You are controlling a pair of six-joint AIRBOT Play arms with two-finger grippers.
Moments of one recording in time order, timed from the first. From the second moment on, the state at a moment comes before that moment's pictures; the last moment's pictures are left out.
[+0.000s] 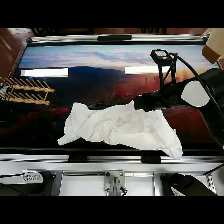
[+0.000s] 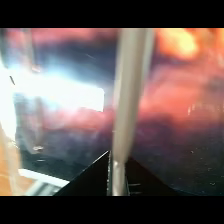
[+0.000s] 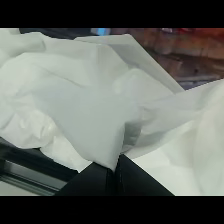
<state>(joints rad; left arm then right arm) 0.64 -1.48 1.21 1.80 -1.00 -1.05 0.51 -1.05 1.38 -1.49 1.41 1.83</state>
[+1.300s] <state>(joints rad) -0.24 -1.00 1.30 1.75 -1.43 -1.42 0.51 -1.02 1.38 -1.70 1.46 1.82</state>
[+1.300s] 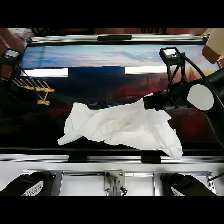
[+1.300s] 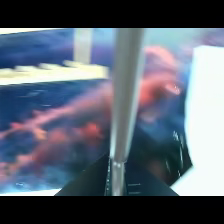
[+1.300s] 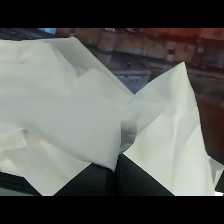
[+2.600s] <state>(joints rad) -1.38 -0.89 1.00 1.87 -1.65 -1.89 0.51 -0.88 1.38 -1.67 1.42 1.74</state>
